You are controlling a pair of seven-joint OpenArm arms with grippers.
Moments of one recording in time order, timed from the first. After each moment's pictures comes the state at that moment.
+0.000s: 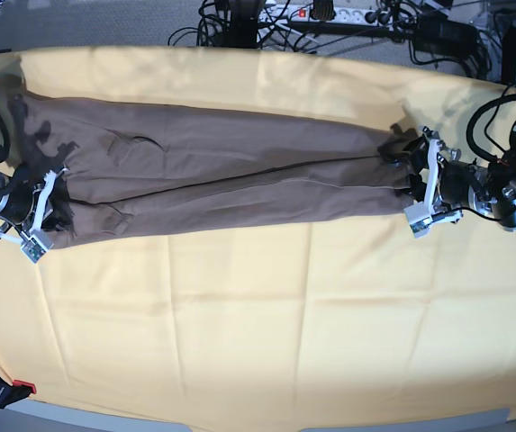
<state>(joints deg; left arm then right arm) -20.3 -54.7 35.6 88.5 -66.3 -43.9 59.4 5.1 41.8 -0.8 85.9 28.1 41.9 -38.1</state>
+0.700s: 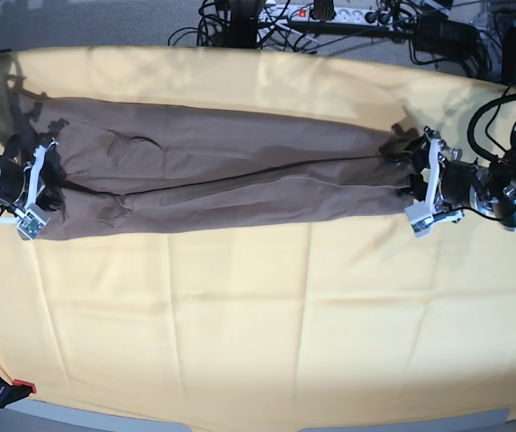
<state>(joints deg) -20.3 -55.6 35.6 88.5 -66.3 -43.9 59.4 -2.1 47.3 -0.8 91.5 26.8 42.0 -37.9</state>
